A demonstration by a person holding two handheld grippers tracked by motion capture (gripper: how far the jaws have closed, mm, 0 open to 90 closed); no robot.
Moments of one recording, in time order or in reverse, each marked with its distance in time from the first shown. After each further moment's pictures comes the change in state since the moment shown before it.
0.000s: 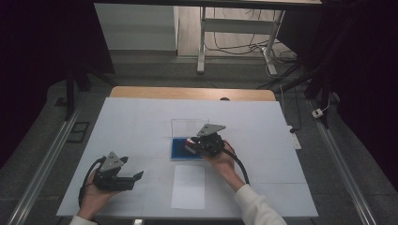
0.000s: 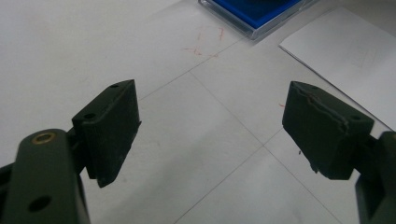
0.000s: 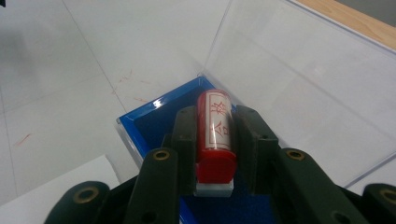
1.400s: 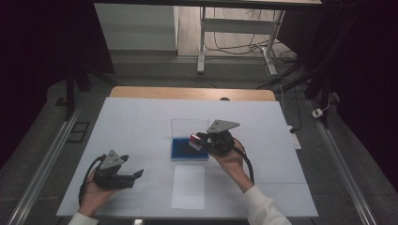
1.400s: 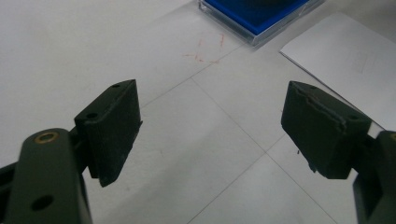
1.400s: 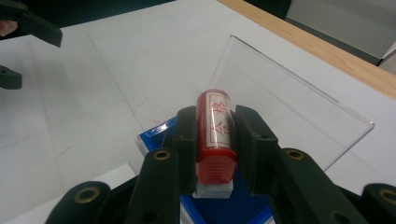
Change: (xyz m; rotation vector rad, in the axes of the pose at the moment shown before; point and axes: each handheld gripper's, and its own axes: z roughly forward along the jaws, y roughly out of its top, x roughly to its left) left arm 0.004 0.004 0.001 -0.010 -0.006 -0.001; right arm -0.002 0.015 -0.044 -0.089 0.016 -0.003
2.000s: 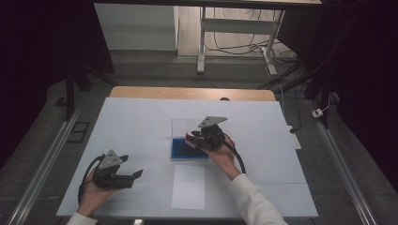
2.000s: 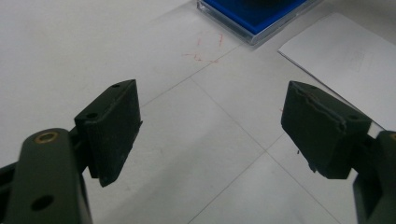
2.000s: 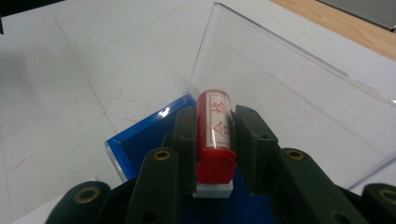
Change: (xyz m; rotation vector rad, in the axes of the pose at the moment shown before) left arm 0.002 0.000 0.001 0.000 -0.018 0.006; right arm -0.016 -0.004 0.045 0.086 -0.005 0.055
